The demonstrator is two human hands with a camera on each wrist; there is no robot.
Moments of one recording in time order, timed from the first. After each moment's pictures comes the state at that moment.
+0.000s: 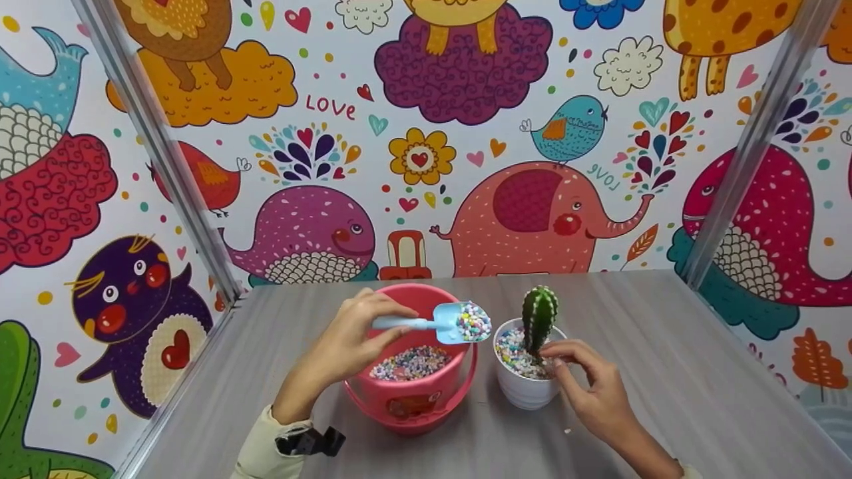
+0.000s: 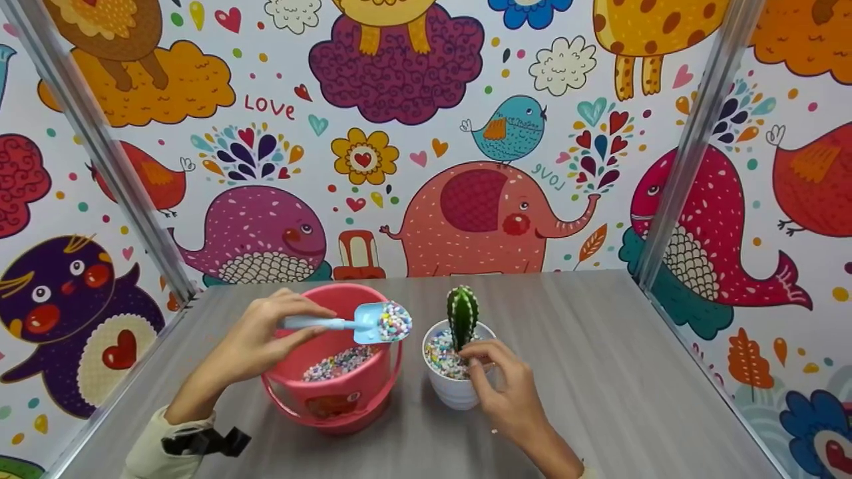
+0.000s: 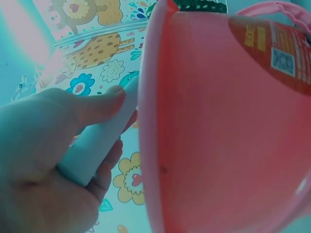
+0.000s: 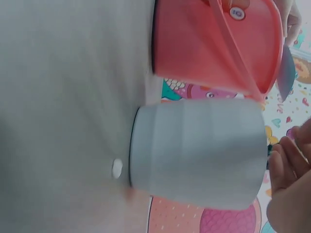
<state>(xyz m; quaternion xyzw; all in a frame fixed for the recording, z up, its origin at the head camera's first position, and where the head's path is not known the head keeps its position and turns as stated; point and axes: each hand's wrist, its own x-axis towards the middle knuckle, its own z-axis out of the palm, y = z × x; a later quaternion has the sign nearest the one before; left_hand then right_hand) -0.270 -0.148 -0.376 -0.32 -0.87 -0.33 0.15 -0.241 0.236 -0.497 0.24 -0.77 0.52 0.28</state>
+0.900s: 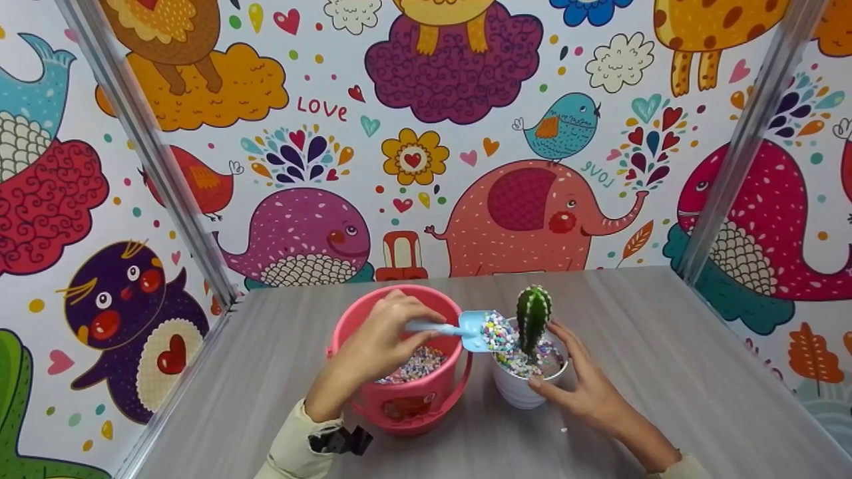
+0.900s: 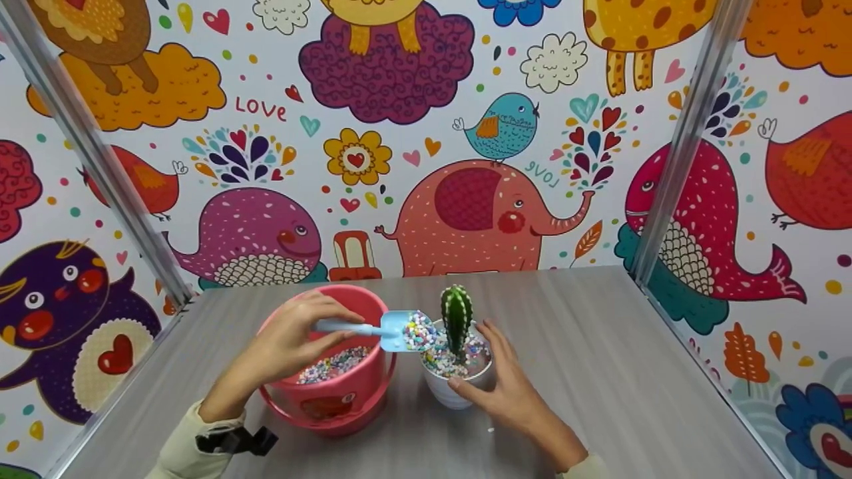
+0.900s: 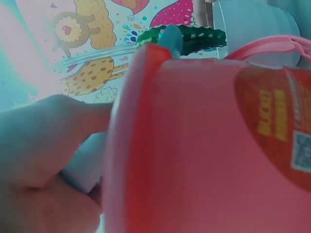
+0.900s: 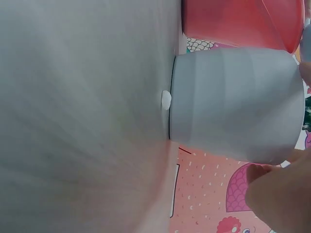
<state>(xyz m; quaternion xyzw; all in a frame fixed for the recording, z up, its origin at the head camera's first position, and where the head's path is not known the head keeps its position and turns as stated) -0.275 -0.101 -0.375 -0.35 -0.88 -0.30 0.13 -0.261 0.259 -0.518 0.13 -0.88 0.46 0.10</state>
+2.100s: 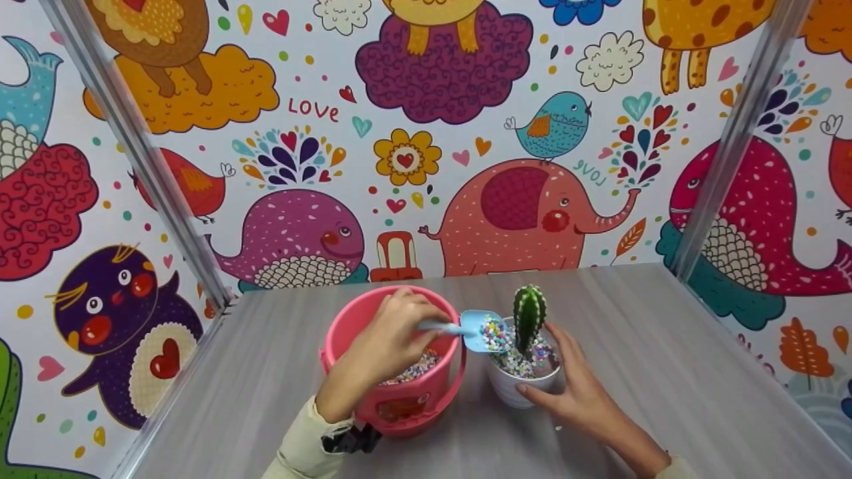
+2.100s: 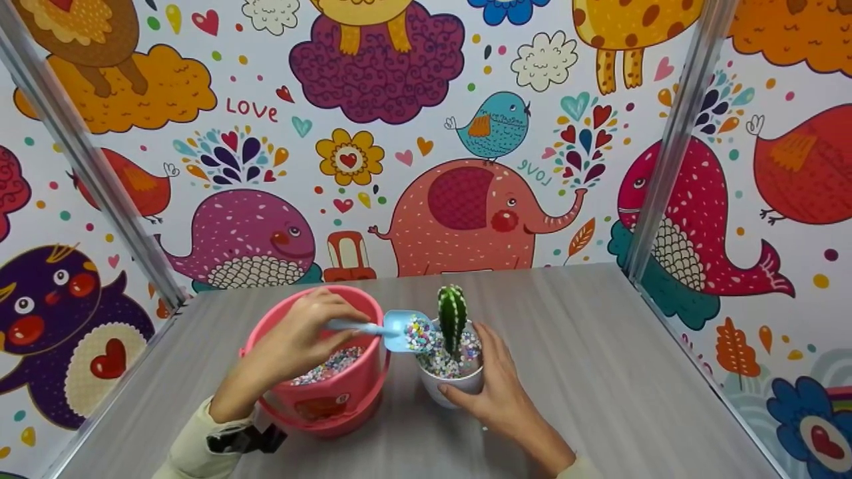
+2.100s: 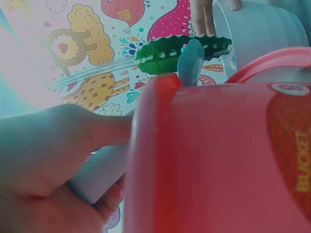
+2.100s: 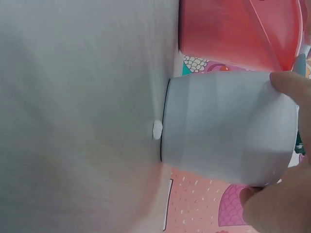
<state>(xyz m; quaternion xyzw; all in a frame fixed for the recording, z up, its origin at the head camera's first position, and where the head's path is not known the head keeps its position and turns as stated) -0.272 -0.078 -0.369 -0.34 -0.90 -0.25 0.13 -0.251 0.246 -0.516 0.11 -0.89 0.43 0.14</state>
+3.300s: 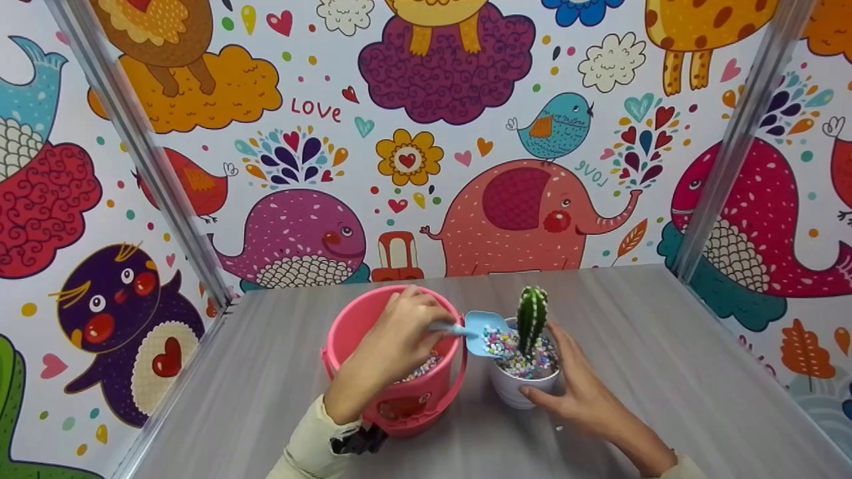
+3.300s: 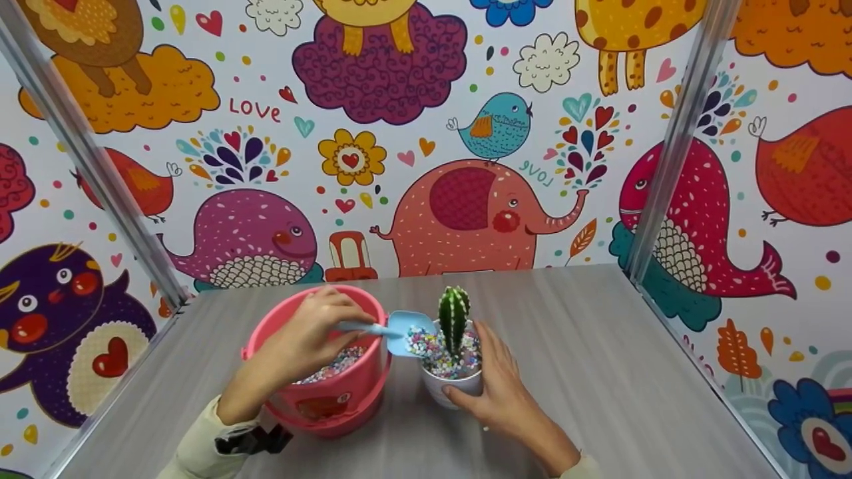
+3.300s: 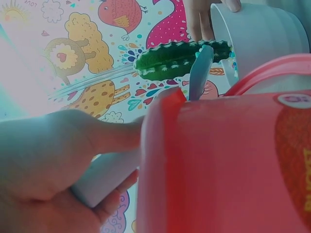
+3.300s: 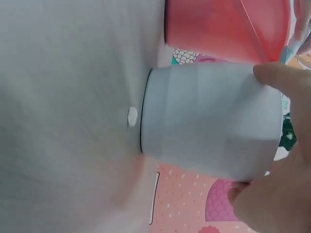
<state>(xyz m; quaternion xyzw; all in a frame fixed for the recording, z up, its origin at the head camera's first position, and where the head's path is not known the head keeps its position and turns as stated) -0.266 -0.071 -0.367 -0.34 -0.90 -0.23 0.15 -0.248 0.246 -0.504 0.10 -0.91 0.41 0.08</state>
